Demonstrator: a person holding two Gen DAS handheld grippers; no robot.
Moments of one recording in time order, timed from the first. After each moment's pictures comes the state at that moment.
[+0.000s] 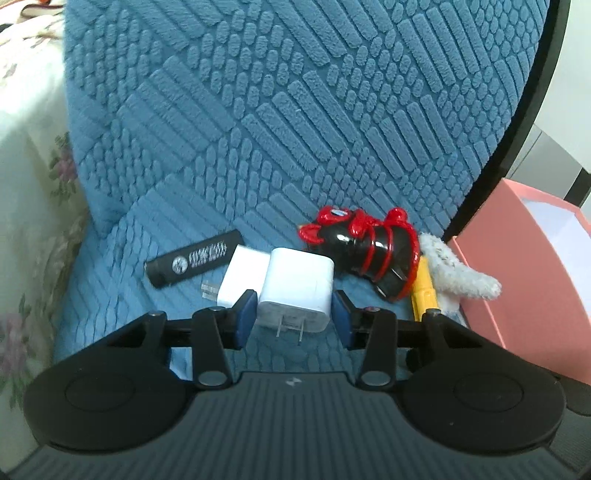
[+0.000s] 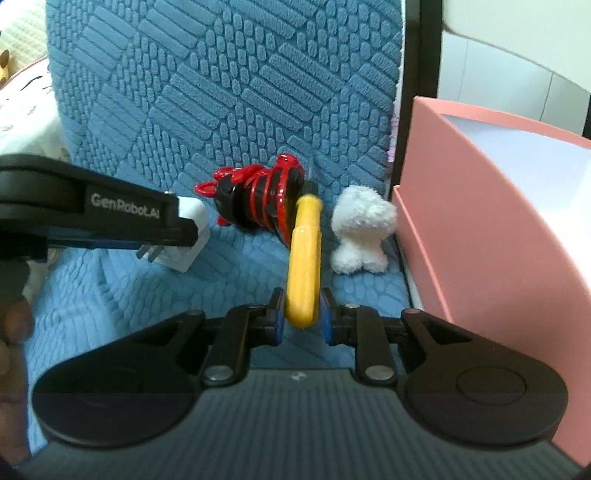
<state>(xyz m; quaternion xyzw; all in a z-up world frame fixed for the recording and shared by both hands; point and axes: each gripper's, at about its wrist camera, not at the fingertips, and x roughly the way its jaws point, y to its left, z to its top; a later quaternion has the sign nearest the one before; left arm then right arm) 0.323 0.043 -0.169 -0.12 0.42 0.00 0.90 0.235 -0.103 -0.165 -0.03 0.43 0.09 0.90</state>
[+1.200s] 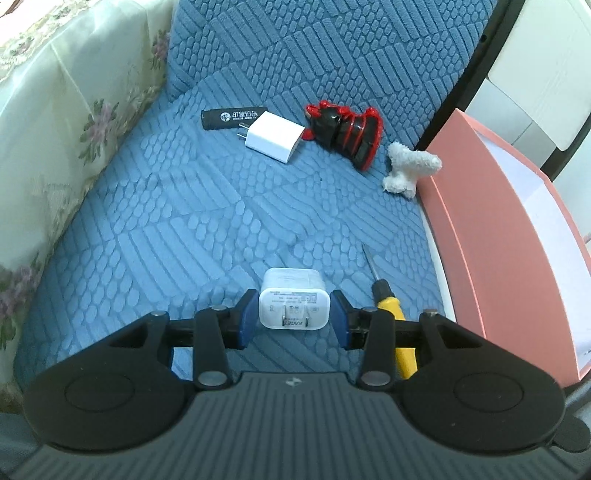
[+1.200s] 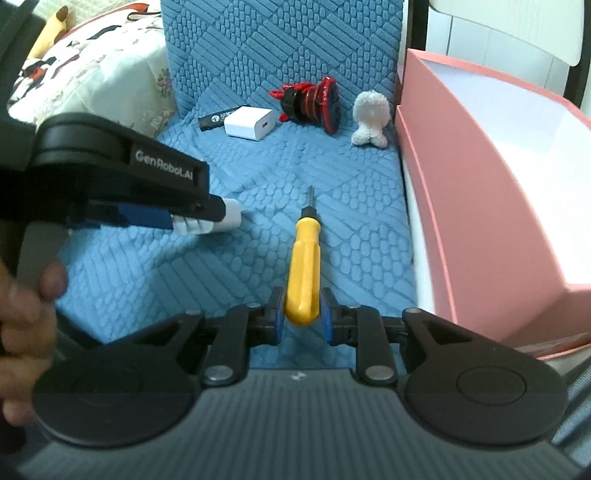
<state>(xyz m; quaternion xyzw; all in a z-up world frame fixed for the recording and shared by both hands) 0.161 0.014 -0.162 -0.19 0.45 0.03 0.87 0.099 -0.143 -0.136 -0.05 0.48 0.17 0.86</state>
